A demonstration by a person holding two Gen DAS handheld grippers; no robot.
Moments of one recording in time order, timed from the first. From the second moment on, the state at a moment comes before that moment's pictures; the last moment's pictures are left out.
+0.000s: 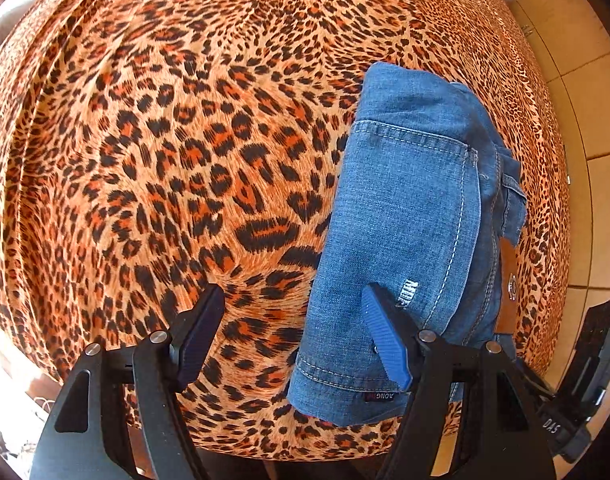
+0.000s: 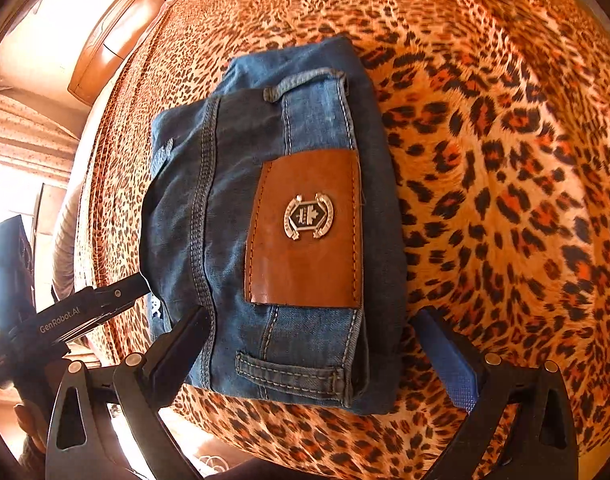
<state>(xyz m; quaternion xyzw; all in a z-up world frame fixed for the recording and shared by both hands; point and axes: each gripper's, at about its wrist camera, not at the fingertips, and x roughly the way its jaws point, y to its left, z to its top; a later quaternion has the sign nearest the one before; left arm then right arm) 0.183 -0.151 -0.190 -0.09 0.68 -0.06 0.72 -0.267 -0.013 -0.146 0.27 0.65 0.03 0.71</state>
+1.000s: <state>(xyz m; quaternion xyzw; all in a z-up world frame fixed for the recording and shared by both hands) 0.259 -0.175 -0.184 -0.17 0.70 -0.13 0.68 -0.219 -0.070 -0.117 0.35 0.59 0.01 0.73</state>
